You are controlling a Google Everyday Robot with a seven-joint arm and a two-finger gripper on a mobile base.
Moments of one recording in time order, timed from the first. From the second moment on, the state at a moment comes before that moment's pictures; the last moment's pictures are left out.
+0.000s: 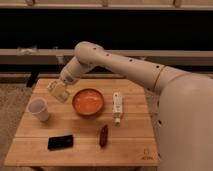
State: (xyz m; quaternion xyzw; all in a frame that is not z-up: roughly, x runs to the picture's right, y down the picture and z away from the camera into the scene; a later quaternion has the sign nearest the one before) arm -0.232 -0.003 0.679 -0.38 -0.34 0.17 0.85
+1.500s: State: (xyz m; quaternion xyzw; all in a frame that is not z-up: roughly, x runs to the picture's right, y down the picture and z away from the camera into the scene) arm -0.286 0.000 0.682 -0.39 -0.33 0.03 0.86
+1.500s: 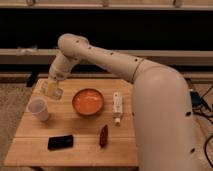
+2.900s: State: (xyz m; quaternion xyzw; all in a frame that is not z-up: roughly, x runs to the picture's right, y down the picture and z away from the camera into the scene) arm -0.384 0.037 0.714 -0.41 -0.37 -0.03 0.83
